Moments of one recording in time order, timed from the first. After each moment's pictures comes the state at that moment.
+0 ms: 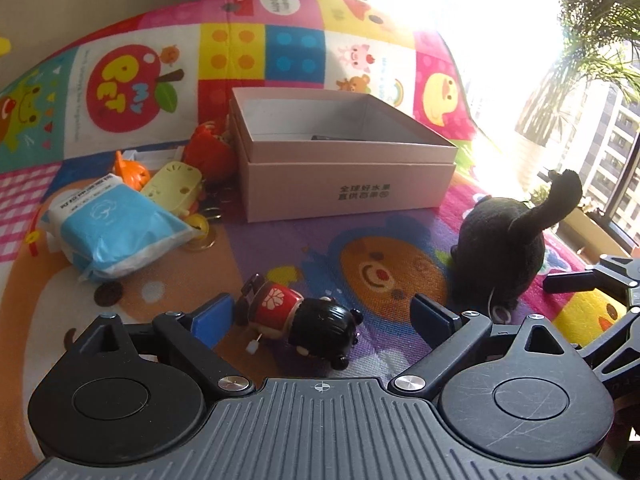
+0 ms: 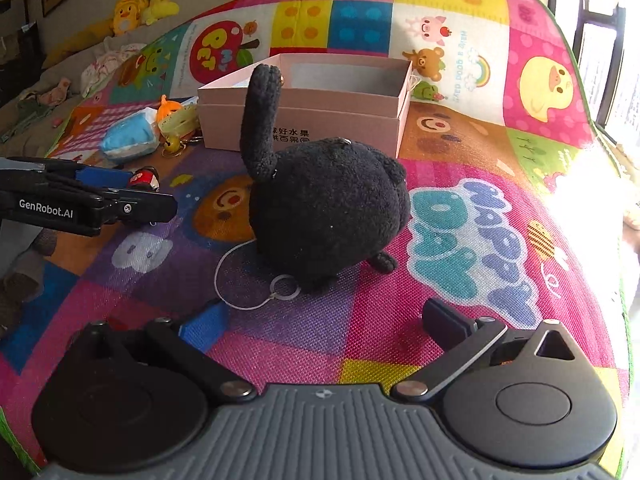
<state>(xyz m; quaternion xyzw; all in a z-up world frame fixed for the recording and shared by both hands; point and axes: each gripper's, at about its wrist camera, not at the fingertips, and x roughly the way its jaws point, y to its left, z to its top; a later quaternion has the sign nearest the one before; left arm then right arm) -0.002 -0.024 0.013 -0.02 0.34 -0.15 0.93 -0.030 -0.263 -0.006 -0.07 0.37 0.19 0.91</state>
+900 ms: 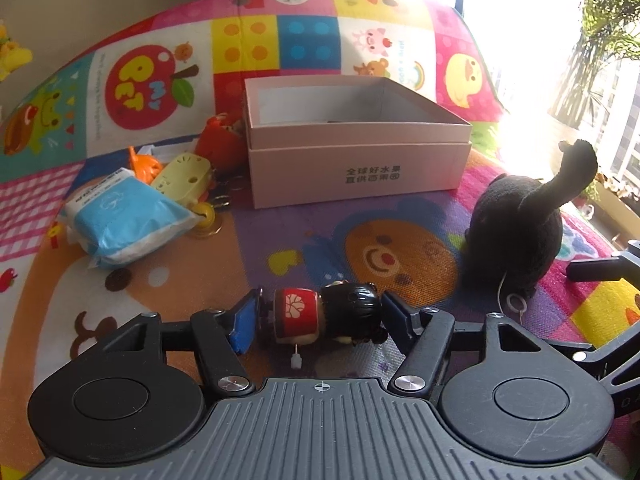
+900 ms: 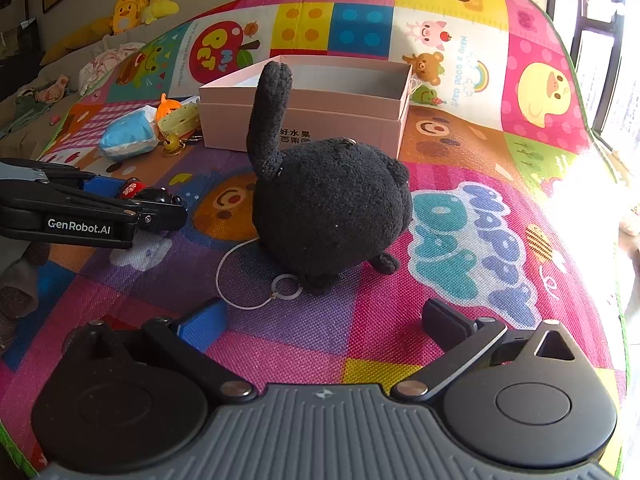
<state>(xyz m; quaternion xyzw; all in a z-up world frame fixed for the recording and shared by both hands) -0.006 -0.048 0.011 0.01 0.35 -0.08 0.93 -0.029 -0.260 -0.006 -0.07 0.37 0.18 0.91</state>
